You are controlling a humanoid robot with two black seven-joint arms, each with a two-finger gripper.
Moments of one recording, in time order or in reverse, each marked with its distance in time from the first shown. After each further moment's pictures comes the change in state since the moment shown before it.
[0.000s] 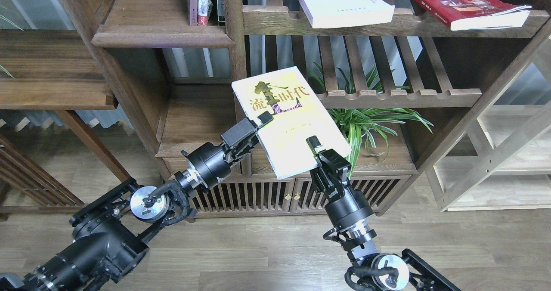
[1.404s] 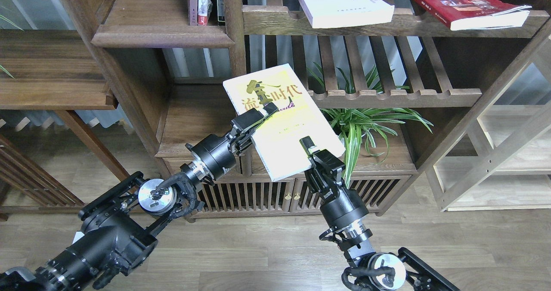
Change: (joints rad) left arm -0.029 -0.046 -0.028 0.026 0.000 0.032 -0.026; right arm 0.017 0.005 -0.030 -0.004 -0.002 0.000 -0.004
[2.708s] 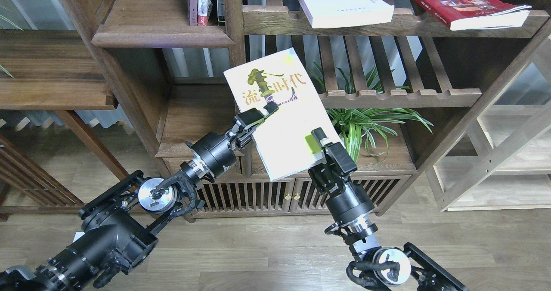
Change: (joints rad) left arm -0.006 0.000 0.002 -0.001 0.012 -0.033 -0.012; right arm 0.010 -0.014 0.052 -0.003 -0.008 0.000 -0.005
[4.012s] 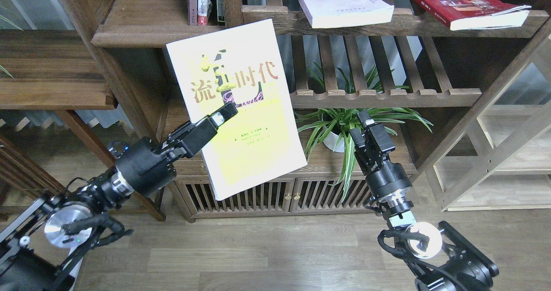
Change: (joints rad) left arm 0.356 0.315 -0.294 -0.676 0.488 0.000 -0.038; right arm 0.108 -0.092 0.120 -0.189 -0.005 0.000 0.000
